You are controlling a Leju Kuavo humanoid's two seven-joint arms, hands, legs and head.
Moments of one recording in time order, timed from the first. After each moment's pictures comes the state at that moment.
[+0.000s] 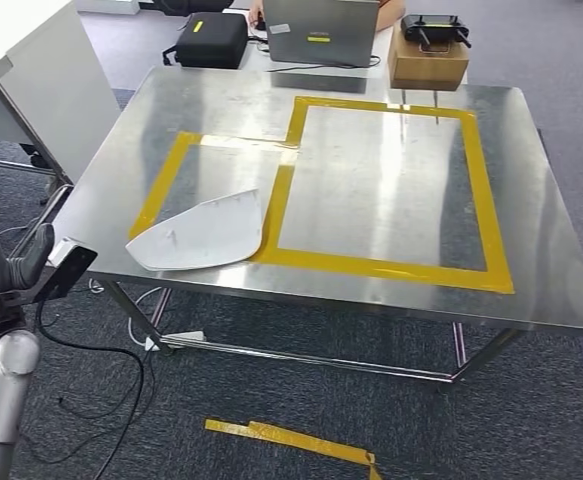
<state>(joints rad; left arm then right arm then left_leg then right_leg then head) -0.28 0.19 -0.16 -1.35 -0.85 0.54 -0.12 0.02 0.15 -0.43 -0.24 0.38 -0.20 -0.26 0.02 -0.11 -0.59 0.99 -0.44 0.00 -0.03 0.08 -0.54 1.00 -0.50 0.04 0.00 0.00</state>
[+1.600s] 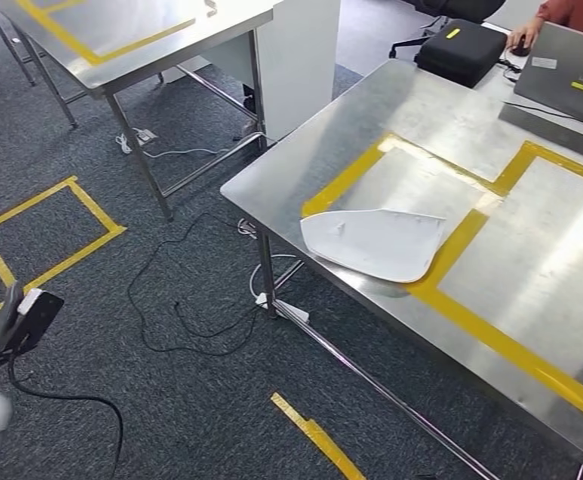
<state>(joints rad) -0.07 0.18 0.00 -1.31 -0.84 0.45 0.02 0.10 0.18 -0.43 -0.39 0.43 -0.19 -0.14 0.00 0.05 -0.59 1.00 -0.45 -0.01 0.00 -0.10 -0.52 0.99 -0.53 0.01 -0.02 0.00</state>
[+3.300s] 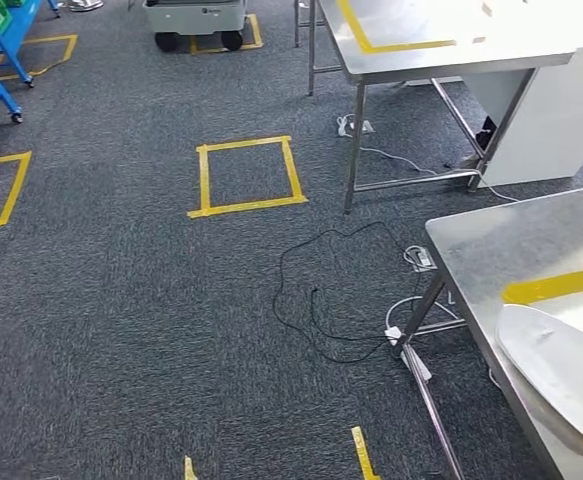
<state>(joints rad) 0.05 -0.05 0.62 -0.42 -0.35 0.26 -0.27 0.09 0.20 -0.52 -0.41 0.50 -0.20 -0.17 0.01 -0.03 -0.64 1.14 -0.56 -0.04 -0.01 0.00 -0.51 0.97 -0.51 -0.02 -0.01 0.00</state>
